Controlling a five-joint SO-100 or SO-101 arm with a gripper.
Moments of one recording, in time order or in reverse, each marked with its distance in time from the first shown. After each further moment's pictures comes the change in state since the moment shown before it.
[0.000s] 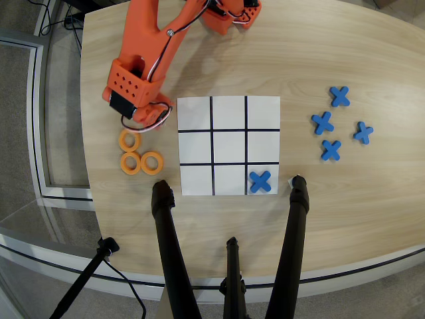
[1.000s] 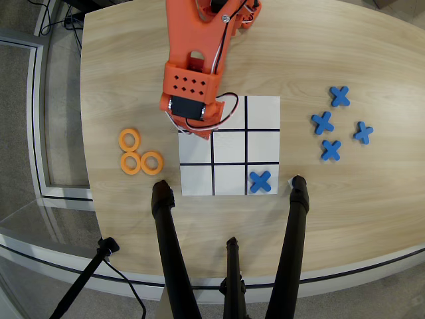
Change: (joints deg) arm -20.0 8.1 13.5 -15.0 11.5
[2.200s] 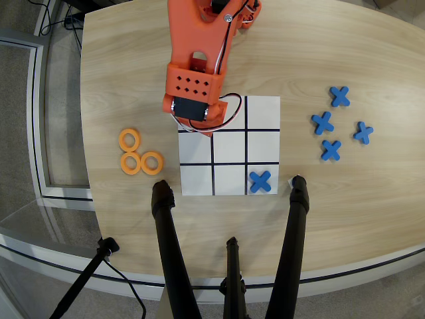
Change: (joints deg) arm -1.1 0.7 -0.8 6.4 2.2
